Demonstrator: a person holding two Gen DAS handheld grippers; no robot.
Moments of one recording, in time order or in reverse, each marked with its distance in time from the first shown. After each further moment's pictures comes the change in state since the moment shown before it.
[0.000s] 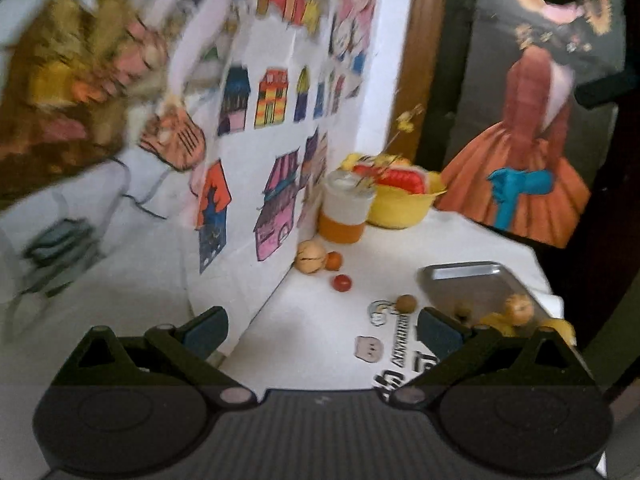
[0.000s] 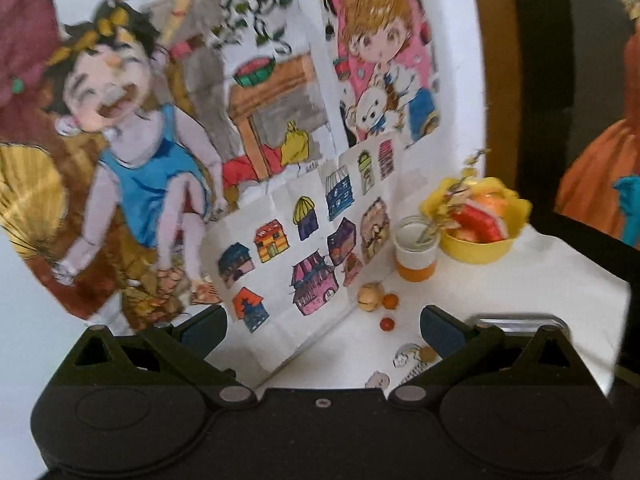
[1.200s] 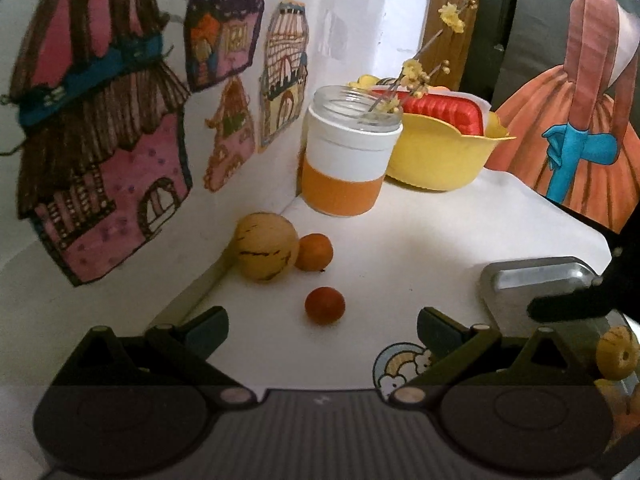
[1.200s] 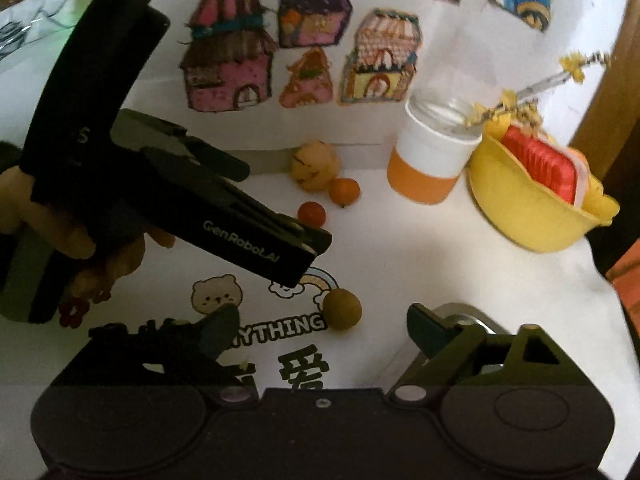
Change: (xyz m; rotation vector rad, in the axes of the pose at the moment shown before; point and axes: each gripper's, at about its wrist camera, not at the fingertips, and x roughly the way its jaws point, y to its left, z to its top) left arm 0.216 -0.040 0.011 -0.030 0.141 0.061; right arm 0.219 -0.121 -0.123 -0.523 0.166 0.008
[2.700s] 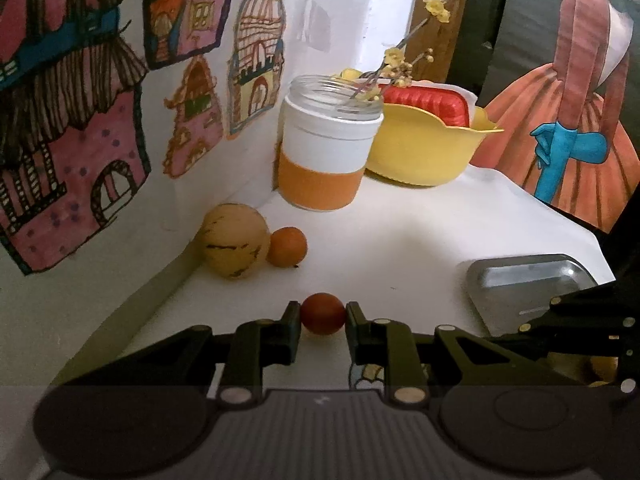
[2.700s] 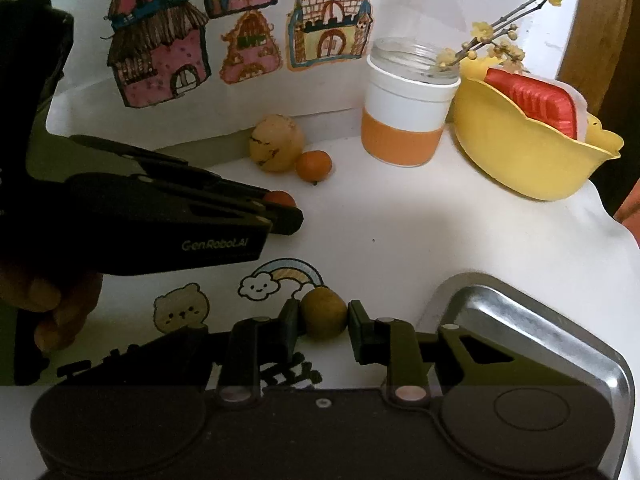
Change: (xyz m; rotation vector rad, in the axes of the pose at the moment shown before) left arm 0.011 -0.008 -0.005 0.001 -0.006 -0.048; right arm 0.030 -0.011 -0.004 0.157 0.024 -0.013
